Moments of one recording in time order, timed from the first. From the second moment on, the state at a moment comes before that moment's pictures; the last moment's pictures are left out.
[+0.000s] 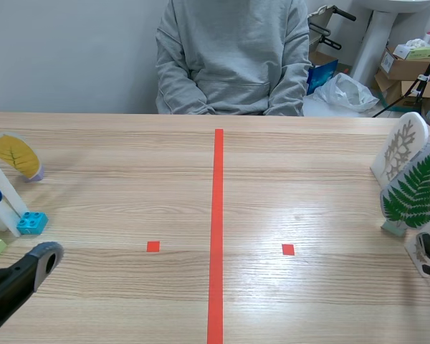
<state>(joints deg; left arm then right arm) 60.2 -13.1 -25.0 136.9 -12.9 -39.5 5.8 -13.0 25.1 20.1 70.4 6.1 32.6 -6.7</state>
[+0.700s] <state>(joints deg) 60.2 -13.1 -25.0 136.9 -12.2 -39.5 5.8 -40.1 25.1 25.1 88.3 12.1 38.4 -3.9</state>
